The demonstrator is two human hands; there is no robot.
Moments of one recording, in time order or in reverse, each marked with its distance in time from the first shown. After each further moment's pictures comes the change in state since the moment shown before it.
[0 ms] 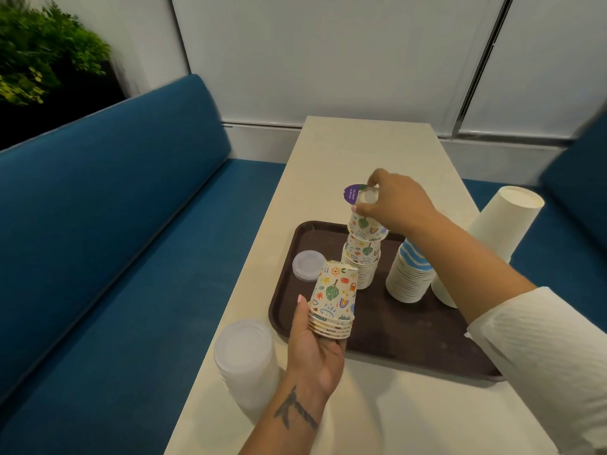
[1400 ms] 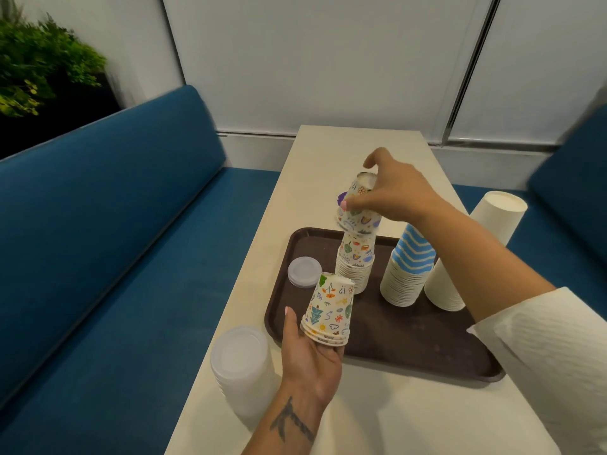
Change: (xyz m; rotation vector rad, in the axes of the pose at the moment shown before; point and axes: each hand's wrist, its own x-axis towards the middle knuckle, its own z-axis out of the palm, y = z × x) left_hand -0.008 -0.001 -0.001 0.009 -0.016 -0.036; right_hand -0.013 -0.016 -0.046 0.260 -0.019 0.002
